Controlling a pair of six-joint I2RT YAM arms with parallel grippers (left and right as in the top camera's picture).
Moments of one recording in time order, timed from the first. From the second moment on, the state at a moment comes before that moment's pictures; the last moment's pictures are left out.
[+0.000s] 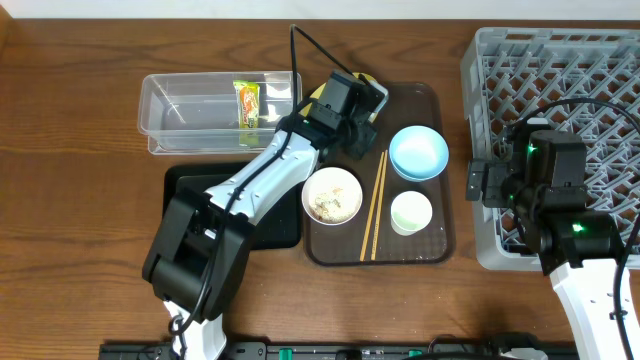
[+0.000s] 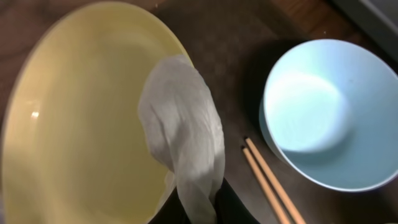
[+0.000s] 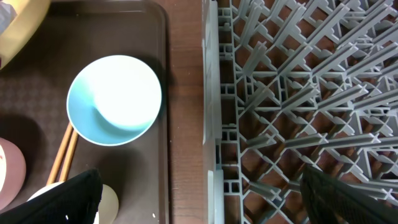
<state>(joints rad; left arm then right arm) -0.55 1.94 1.39 -0.34 0.16 0.05 0.07 1.08 0.94 -0.71 0.07 0.07</state>
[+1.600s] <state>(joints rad) -0.12 1.72 1.38 -0.44 0.11 -0.20 0.07 1.08 0.94 -0.71 0.07 0.07</state>
